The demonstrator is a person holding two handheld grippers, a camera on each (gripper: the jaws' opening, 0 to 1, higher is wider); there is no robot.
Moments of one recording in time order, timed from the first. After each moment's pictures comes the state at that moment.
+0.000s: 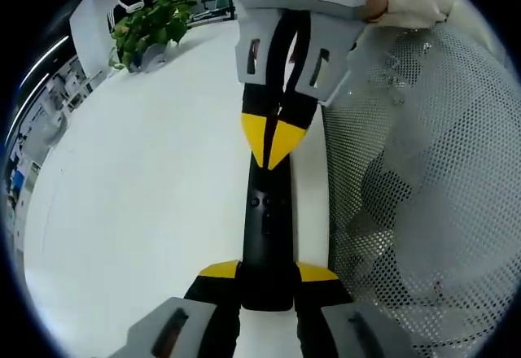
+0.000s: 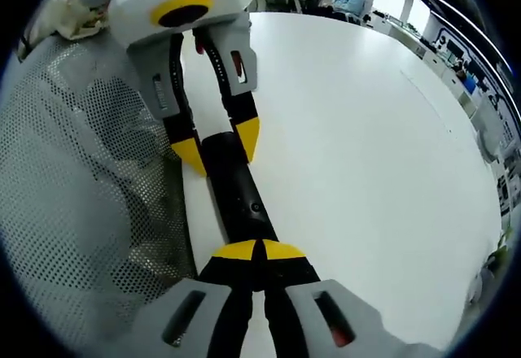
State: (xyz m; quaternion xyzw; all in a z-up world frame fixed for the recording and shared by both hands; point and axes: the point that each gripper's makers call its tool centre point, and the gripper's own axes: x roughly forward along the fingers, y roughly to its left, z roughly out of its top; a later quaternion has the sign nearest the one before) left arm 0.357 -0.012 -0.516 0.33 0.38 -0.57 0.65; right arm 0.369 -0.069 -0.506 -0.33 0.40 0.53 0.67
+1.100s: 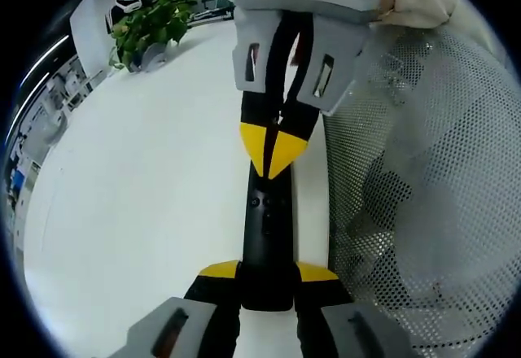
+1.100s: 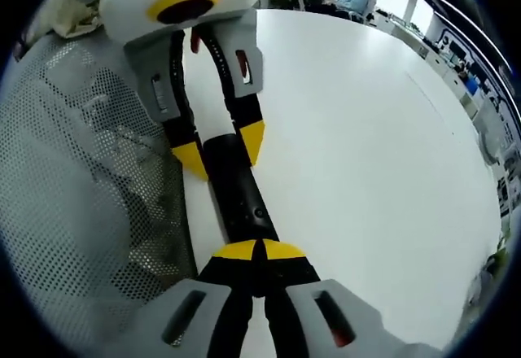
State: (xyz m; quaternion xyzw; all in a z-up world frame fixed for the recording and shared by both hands) left arm 0.357 -0.011 -0.517 0.33 0.38 -0.57 0.65; right arm 0.368 -0.069 -0.508 -0.32 0.40 0.53 0.68
